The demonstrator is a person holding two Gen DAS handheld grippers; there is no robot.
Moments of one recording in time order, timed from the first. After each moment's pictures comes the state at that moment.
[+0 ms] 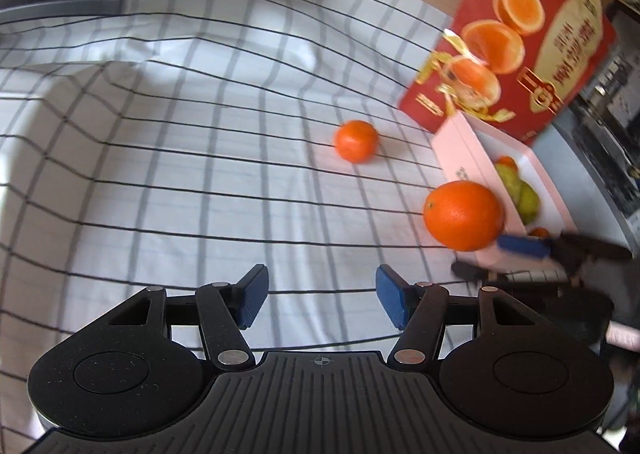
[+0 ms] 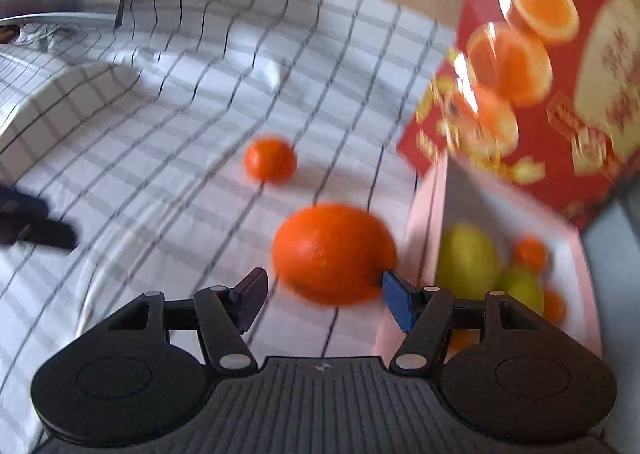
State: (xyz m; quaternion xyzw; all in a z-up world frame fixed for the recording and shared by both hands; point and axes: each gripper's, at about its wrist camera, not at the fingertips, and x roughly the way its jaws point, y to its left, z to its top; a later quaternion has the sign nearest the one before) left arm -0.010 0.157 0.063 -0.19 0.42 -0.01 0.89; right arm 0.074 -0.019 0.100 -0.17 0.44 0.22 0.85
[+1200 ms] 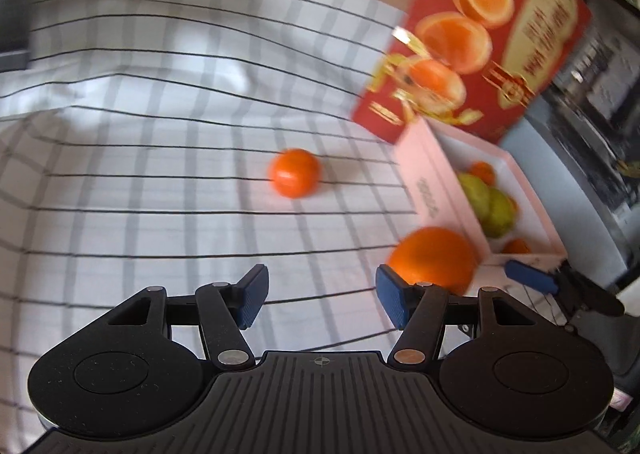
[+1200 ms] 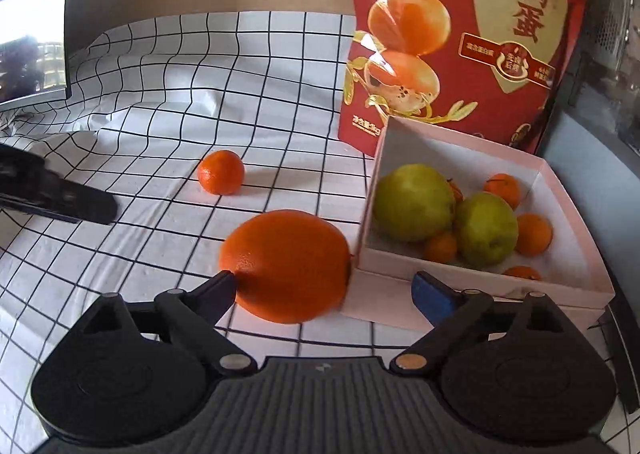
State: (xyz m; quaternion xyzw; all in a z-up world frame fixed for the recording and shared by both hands) left arm 0.041 0.121 0.068 -0.17 0.41 -0.07 0.89; right arm 0.069 -0.065 0.097 -0.06 0.40 0.15 0.90
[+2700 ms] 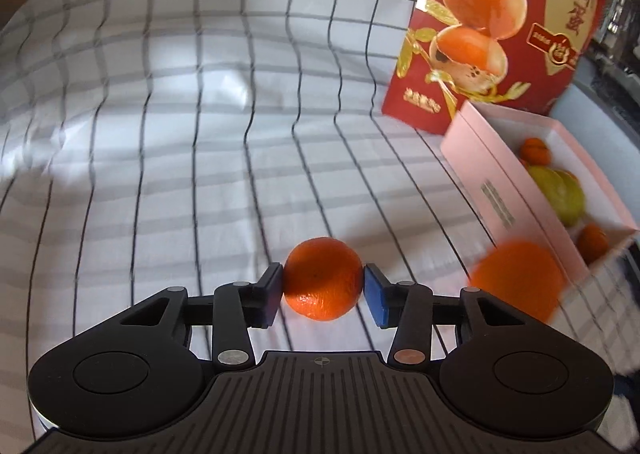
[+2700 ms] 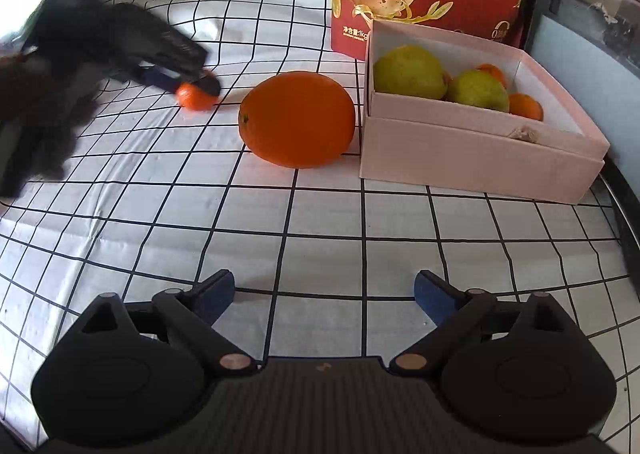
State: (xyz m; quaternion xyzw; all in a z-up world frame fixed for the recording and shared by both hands) left arm 0.078 0.114 0.051 -0.09 0.44 -0.02 0.90; right arm 0.013 -0.095 0.069 -0.04 0.47 0.16 0.87
